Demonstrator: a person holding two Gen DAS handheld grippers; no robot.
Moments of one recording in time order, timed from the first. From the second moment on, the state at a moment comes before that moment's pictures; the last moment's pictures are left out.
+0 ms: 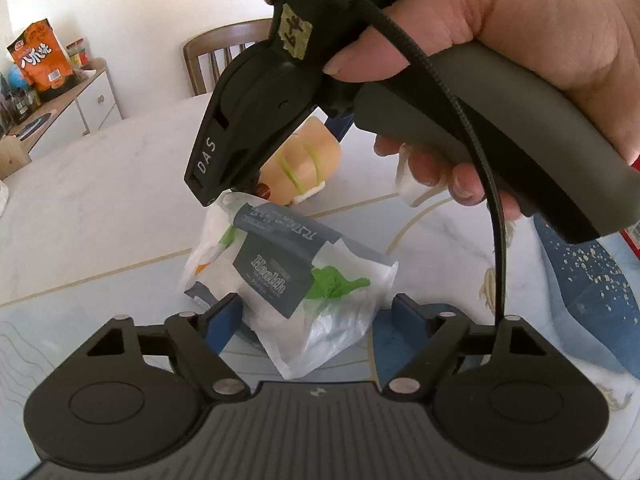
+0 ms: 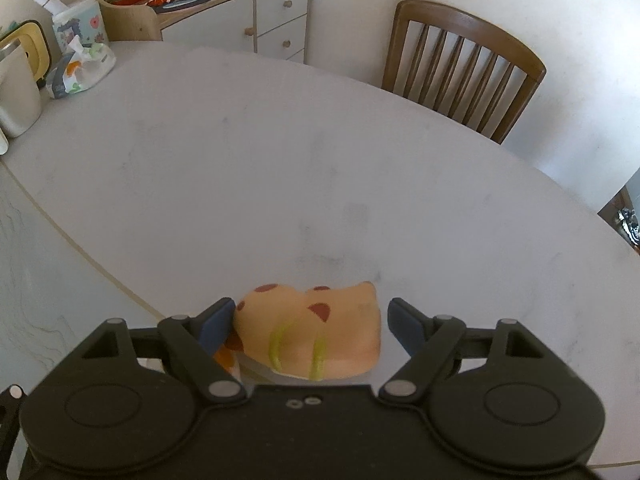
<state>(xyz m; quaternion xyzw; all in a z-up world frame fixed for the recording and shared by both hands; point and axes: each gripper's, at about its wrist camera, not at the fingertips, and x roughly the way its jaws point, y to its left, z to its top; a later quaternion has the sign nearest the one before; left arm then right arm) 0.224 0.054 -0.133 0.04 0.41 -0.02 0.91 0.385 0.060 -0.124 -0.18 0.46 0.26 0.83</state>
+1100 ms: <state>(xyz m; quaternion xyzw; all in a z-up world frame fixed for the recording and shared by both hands) 0.191 0.035 -0.095 0.06 0.38 -0.06 0.92 0.326 -0.066 -0.070 -0.10 0.46 0.24 0.85</state>
